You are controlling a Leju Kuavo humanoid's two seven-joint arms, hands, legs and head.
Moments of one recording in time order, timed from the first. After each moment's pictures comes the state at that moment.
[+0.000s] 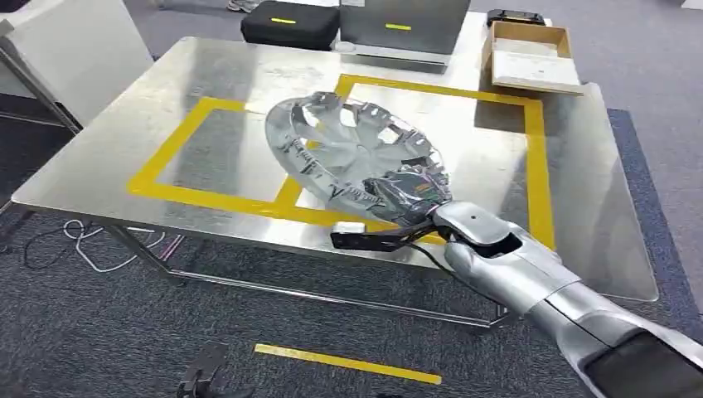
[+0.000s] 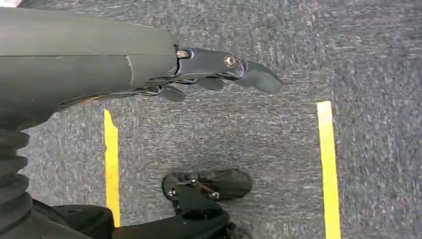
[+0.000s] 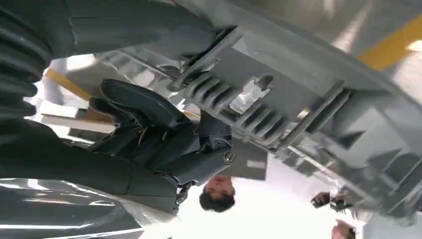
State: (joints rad) left arm -0.17 -0.21 0.96 -0.21 -1.16 0.11 -0.43; right arm -0.85 -0.05 0.93 -0.75 1.01 -0.11 0.00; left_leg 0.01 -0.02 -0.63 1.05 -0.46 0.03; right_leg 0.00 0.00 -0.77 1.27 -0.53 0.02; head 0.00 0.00
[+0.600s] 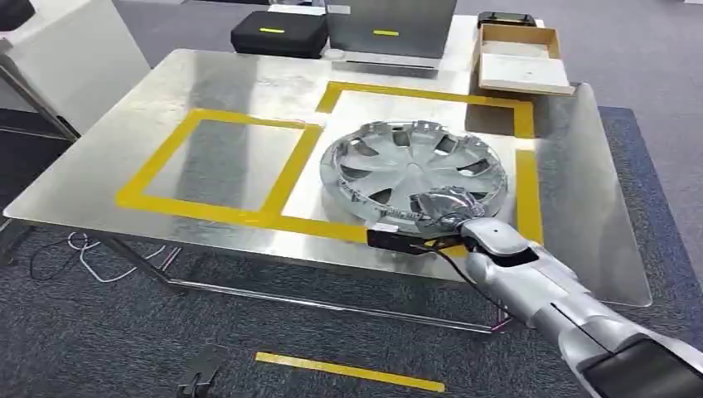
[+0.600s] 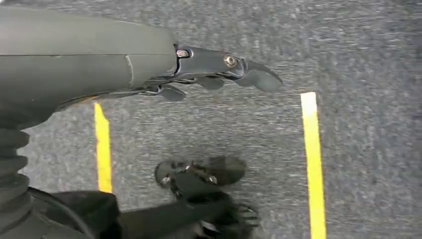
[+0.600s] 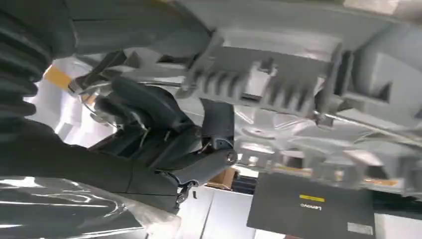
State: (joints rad) left arm -0.16 -0.20 0.95 -0.21 -1.13 0.05 -0.45; right arm -0.80 -0.04 0.82 -0.56 1.03 -0.11 0.04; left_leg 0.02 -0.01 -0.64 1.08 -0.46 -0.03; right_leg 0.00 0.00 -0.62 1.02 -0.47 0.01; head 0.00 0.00
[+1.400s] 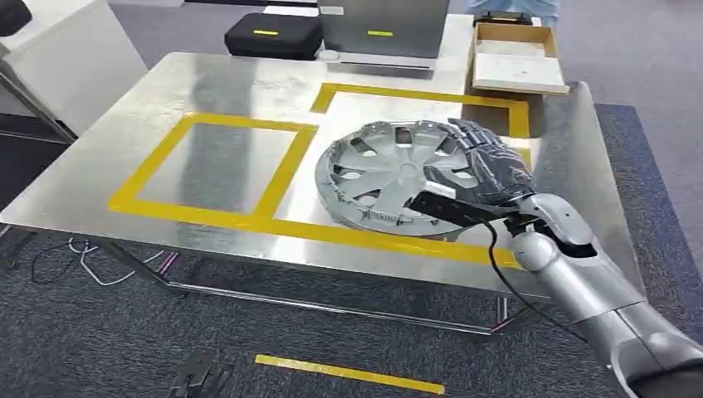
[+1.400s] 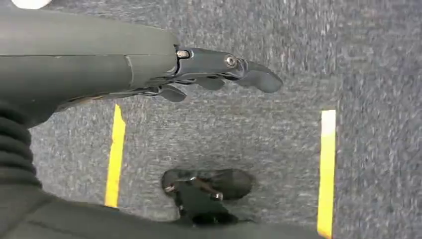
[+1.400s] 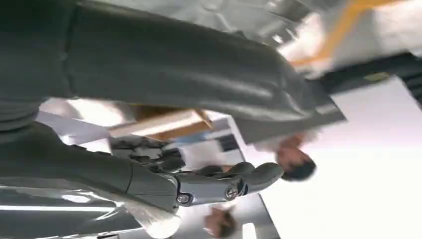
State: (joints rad) left arm -0.15 -0.19 0.95 -0.21 -1.07 0.13 -0.39; right arm -0.69 -0.18 0.58 -1.05 0.81 -0.14 -0.11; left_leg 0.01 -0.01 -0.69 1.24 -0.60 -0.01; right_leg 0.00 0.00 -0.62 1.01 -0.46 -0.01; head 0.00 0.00
